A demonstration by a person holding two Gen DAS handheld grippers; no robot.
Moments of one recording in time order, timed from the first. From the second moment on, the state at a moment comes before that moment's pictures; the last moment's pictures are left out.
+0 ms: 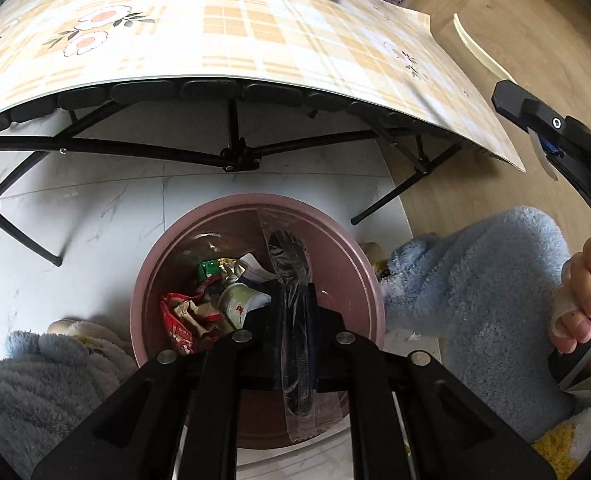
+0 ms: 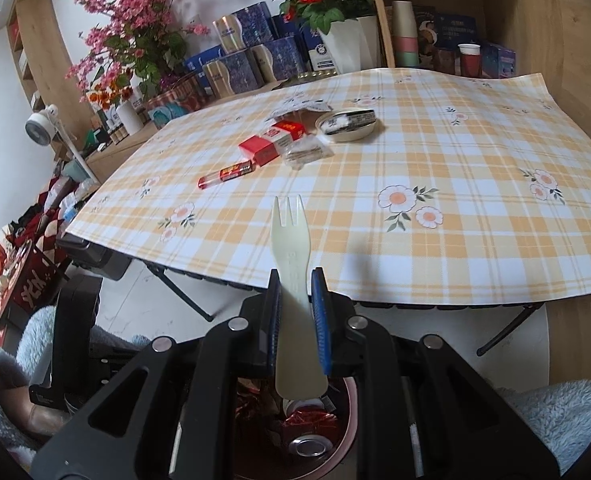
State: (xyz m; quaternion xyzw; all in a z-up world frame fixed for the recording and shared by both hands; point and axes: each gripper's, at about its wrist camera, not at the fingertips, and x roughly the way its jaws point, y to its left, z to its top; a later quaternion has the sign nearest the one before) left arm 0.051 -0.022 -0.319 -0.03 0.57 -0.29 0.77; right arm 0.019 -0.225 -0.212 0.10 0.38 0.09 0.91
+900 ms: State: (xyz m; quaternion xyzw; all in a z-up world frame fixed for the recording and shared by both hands) left arm 0.018 0.072 -0.172 0.04 0.26 -0.13 0.96; right arm 0.020 -0.162 -0.267 0.02 0.46 0.15 0.88
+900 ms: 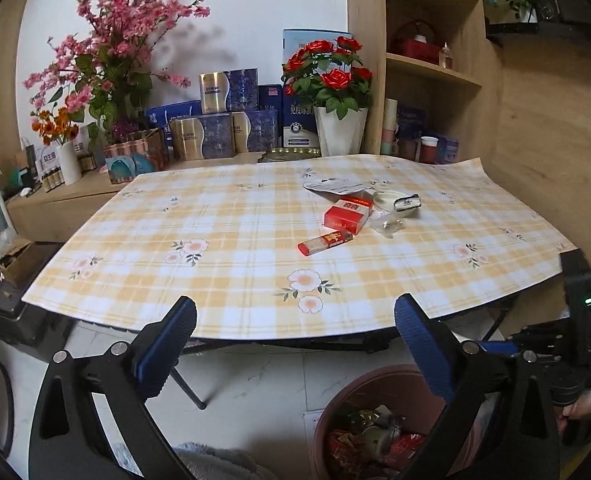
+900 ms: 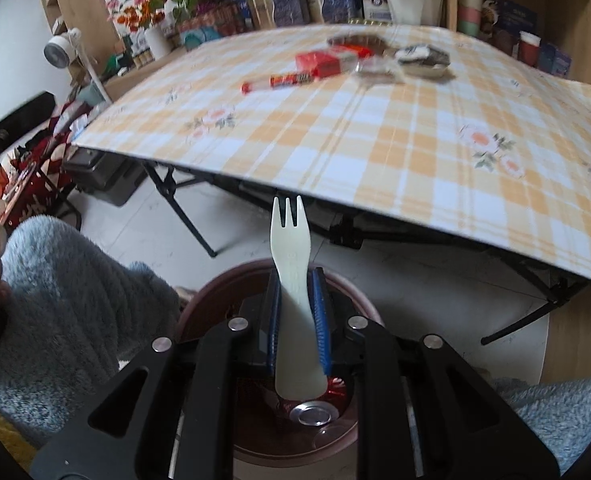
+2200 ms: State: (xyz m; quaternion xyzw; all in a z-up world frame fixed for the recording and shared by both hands) left arm 0.027 0.078 -0.187 0.01 0.29 -0.12 0.95; right arm 0.033 -0.165 -0.282 0.02 0.48 0.10 0.87
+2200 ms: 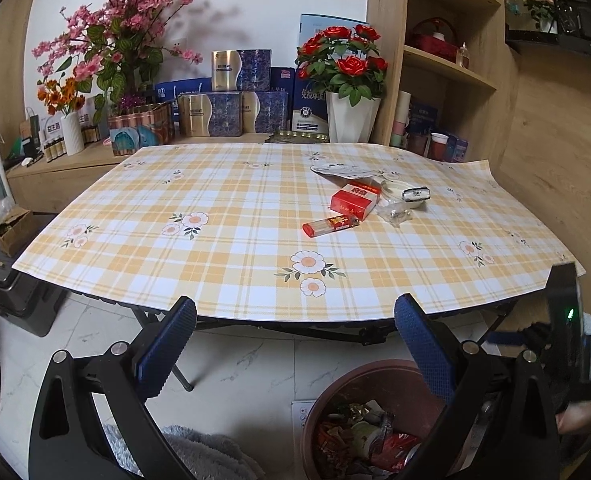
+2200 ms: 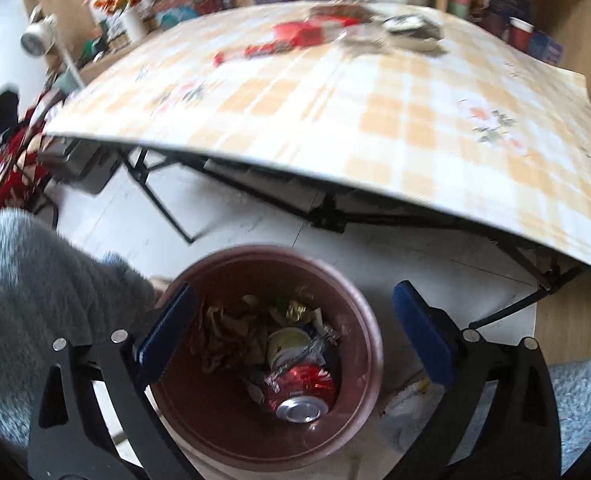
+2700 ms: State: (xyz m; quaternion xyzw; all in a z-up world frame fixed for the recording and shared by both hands) left arm 0.050 0.081 -0.189 -0.02 0.30 -0.13 0.95; right arm 0.048 -0.208 -0.227 0.04 0.40 0.04 0.91
